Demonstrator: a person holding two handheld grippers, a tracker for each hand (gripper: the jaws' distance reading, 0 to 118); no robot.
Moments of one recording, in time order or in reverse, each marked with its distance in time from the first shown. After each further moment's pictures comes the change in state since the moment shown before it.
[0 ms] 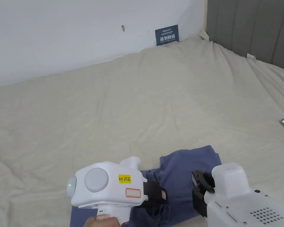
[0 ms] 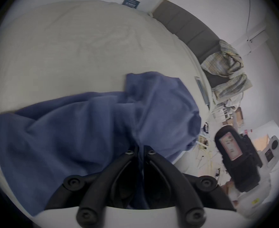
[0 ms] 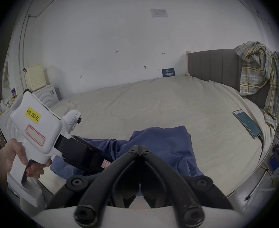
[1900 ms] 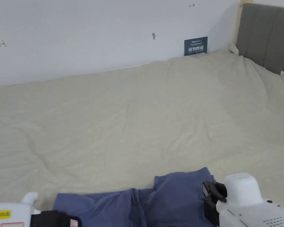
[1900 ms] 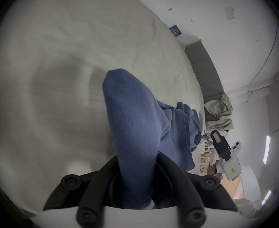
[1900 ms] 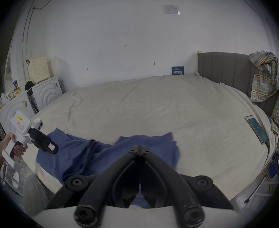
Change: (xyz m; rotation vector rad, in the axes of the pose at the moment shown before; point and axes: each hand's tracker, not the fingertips) left arm -0.254 -0.075 0.207 0.136 -0.007 0.394; right arm -0.061 0.010 -0.027 -0.048 0.032 0.048
